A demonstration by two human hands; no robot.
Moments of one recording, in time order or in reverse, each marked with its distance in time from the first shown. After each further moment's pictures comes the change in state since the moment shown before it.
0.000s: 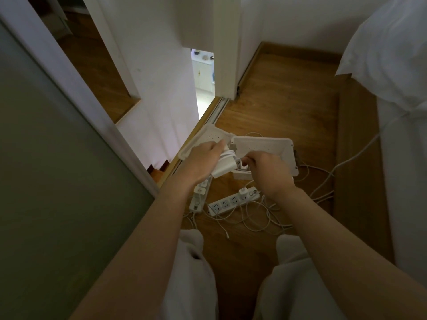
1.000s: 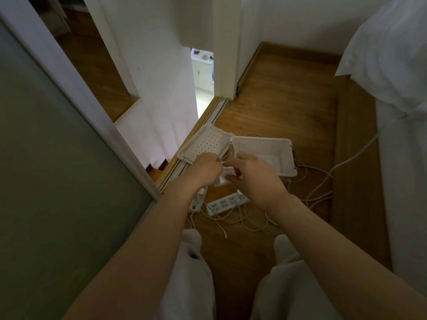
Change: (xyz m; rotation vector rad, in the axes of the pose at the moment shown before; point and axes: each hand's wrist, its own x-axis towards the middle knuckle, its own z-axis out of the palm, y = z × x) left_hand 0.008 -0.004 0.016 0.226 -0.091 -0.204; right_hand -0.021 -0.032 -0.010 -0.030 -0.041 -0.287
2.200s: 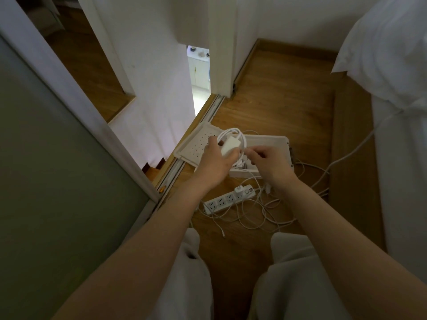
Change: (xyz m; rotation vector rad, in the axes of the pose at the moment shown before) left_hand 0.009 0.009 0.023 -0.348 0.205 0.189; right_hand 0.007 0.028 -0.012 0.701 0.109 0.501
